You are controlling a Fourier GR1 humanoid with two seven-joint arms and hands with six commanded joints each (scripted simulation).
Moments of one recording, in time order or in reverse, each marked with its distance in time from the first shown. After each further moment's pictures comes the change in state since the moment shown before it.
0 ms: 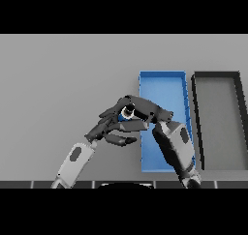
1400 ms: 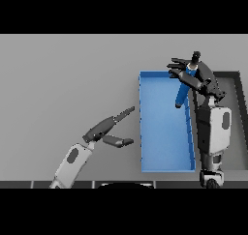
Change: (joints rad) left arm 0.027 0.023 0.004 -0.036 0.007 -0.009 0.010; right arm 0.021 -0.246 -0.428 0.359 0.141 -0.181 0.060
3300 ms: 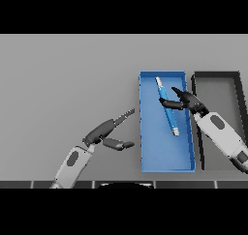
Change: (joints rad) left arm 0.032 0.005 -0.022 -0.030 -0.023 0.014 0.000; right arm -0.057 -0.561 1.007 0.189 -0.266 -0.335 -0.013
